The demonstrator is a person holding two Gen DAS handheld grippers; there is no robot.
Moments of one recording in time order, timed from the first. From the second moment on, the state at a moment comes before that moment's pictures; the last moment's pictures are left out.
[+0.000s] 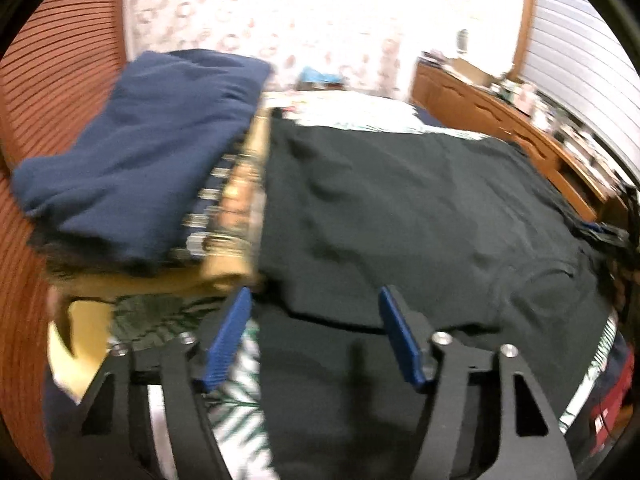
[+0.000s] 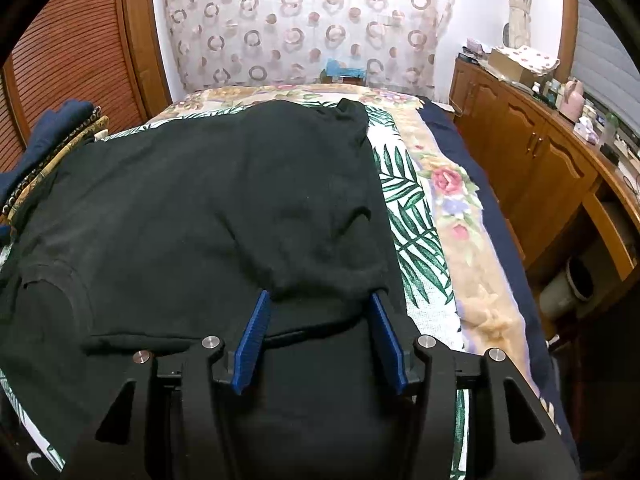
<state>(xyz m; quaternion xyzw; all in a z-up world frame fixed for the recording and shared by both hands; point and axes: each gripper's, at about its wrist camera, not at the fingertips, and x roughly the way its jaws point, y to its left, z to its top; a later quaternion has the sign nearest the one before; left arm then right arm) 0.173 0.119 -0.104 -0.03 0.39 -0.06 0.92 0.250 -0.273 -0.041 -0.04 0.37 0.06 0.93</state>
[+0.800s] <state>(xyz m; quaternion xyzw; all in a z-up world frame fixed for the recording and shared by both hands) 0.169 0.098 -0.092 0.05 0.35 -0.03 0.94 0.246 -0.272 -0.040 -0.04 0.37 0.06 0.93</state>
